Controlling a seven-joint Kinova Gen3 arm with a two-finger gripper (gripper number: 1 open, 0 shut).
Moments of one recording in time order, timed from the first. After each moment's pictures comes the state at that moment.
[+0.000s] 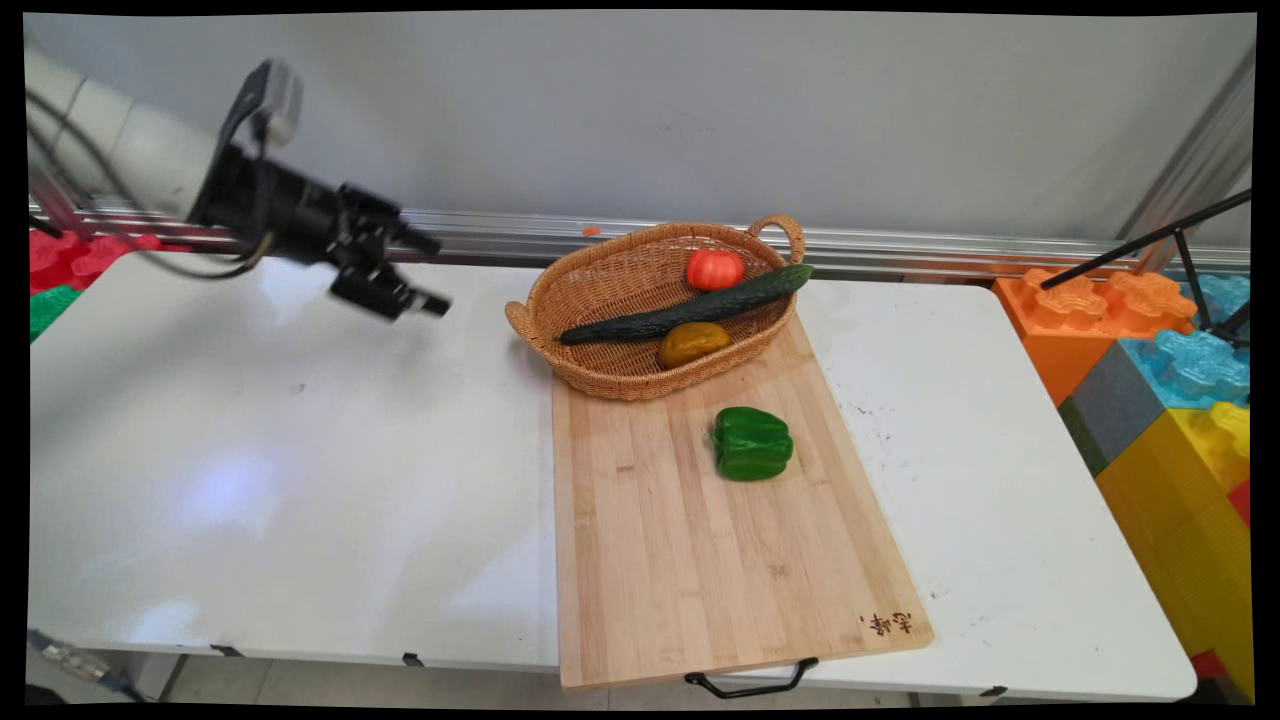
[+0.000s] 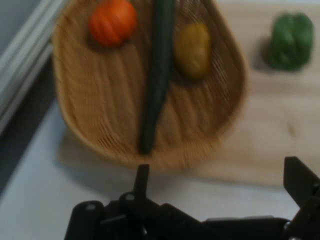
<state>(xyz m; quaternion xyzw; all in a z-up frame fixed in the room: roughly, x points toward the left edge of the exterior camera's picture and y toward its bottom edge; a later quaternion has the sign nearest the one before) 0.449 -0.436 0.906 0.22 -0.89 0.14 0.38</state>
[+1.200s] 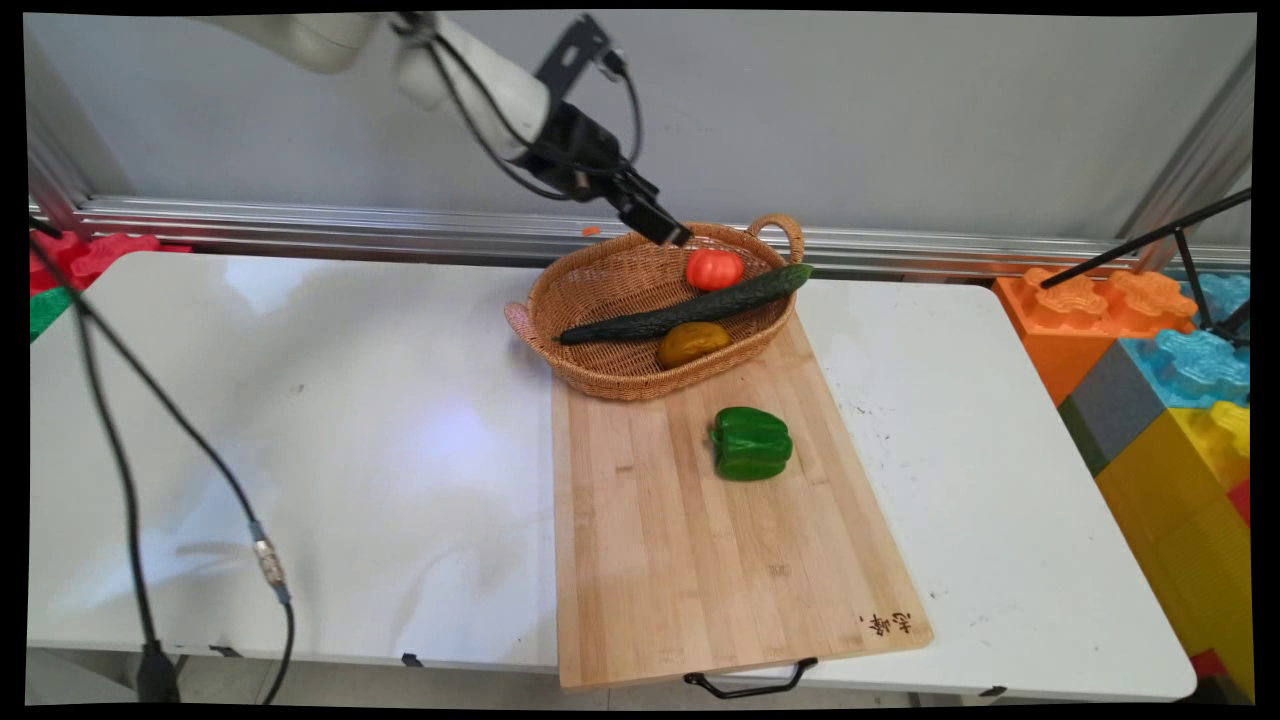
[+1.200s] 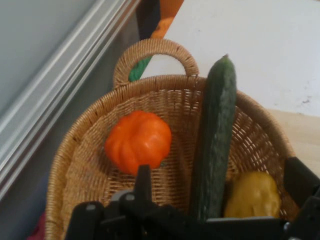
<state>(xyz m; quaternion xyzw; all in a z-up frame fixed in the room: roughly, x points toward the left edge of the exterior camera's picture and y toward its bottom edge) 0.255 -0.601 0.892 0.27 -0.88 0.13 0.38</state>
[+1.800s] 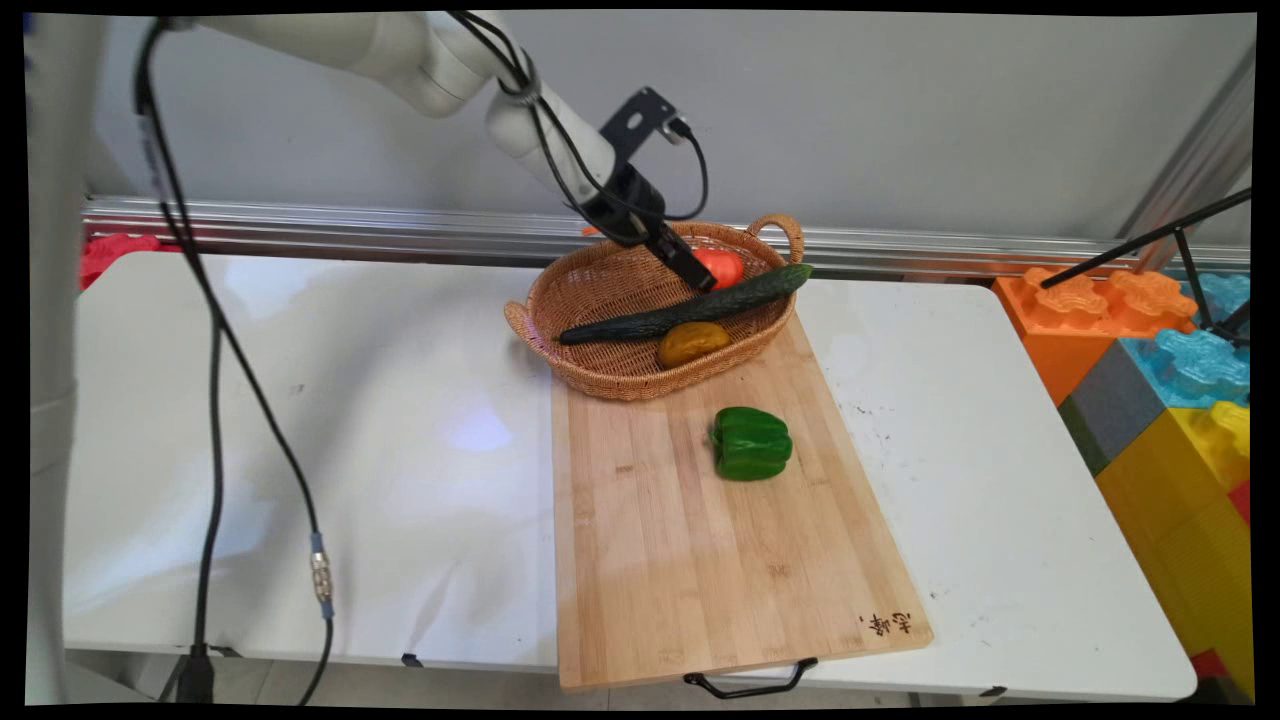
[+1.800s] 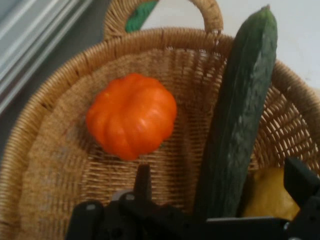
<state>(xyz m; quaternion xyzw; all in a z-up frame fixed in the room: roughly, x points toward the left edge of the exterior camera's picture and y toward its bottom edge) 0.208 -0.642 0.831 0.32 -0.89 0.09 0.32</state>
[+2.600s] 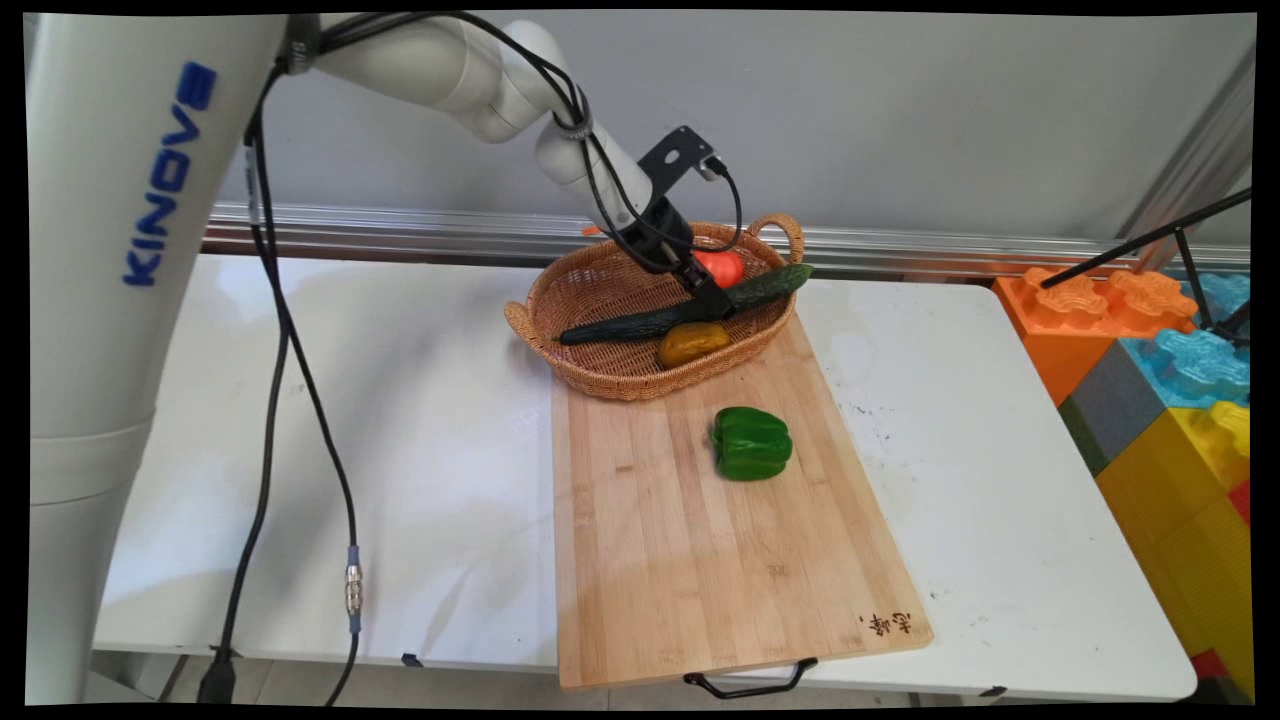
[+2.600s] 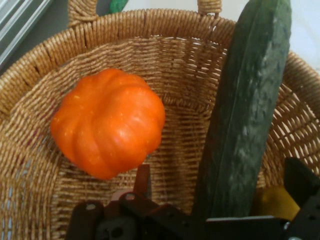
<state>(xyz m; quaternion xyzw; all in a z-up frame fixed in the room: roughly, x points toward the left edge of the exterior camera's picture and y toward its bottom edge) 0.176 -0.662 0.798 0.32 -0.90 0.08 0.30</state>
